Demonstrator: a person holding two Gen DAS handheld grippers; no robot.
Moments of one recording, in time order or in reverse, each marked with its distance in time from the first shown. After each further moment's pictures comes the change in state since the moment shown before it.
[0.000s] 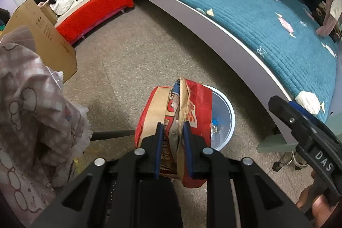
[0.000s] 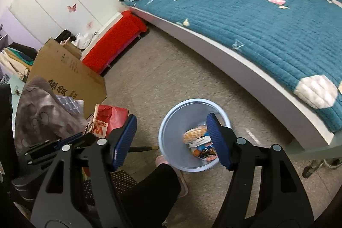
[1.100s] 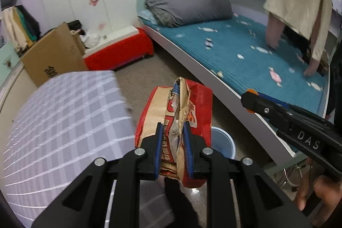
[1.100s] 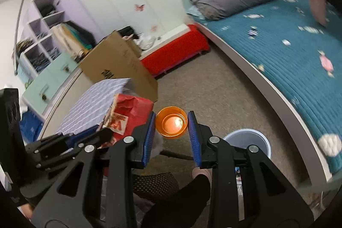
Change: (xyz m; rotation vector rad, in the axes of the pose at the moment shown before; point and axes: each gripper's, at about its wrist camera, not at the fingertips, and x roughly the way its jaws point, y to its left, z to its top) left arm -0.180 0.061 -0.031 -0.071 -0.321 0.030; right arm -0.104 0.144 0.028 -0.253 -0.073 0.288
